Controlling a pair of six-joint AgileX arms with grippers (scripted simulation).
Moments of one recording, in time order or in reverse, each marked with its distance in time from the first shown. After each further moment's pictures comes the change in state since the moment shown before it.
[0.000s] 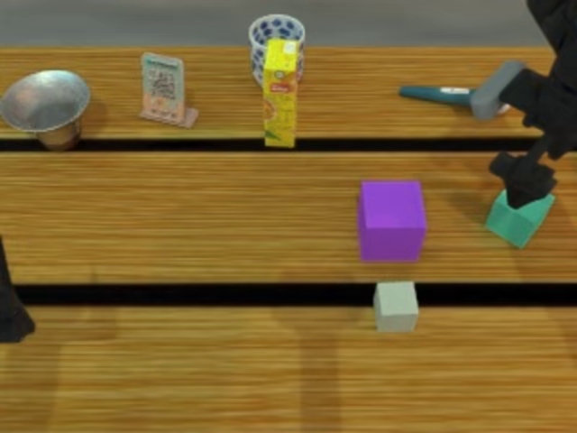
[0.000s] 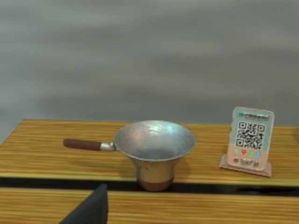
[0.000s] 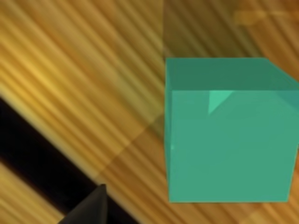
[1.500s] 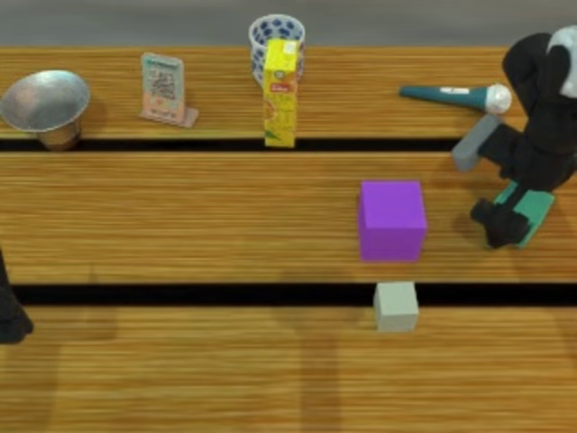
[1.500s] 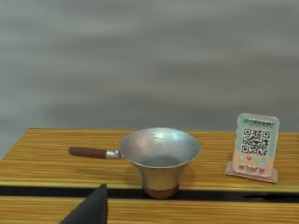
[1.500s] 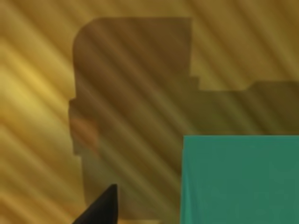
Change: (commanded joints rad) left arm 0.006 -0.021 -0.017 0.015 0.001 0.014; right arm 0.002 0.128 -0.166 0.286 0.001 -0.003
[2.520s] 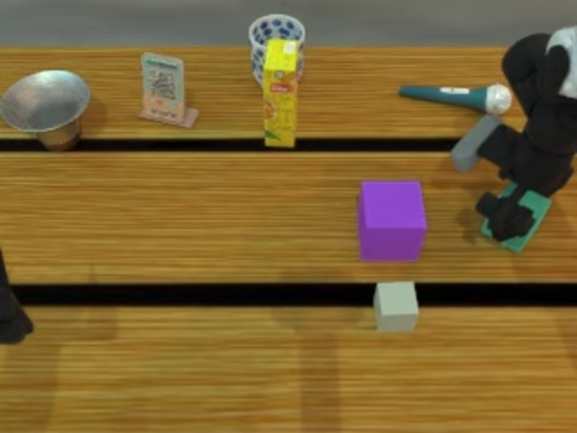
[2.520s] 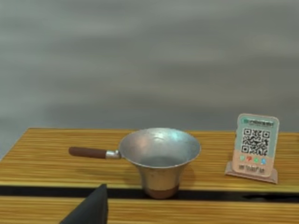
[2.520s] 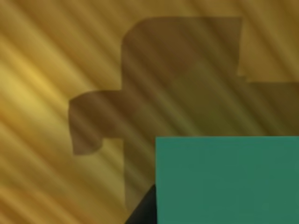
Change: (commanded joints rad) left arm 0.000 0.000 0.000 0.000 0.000 0.000; right arm -0.001 -0.025 0.001 -0.016 -0.009 0.009
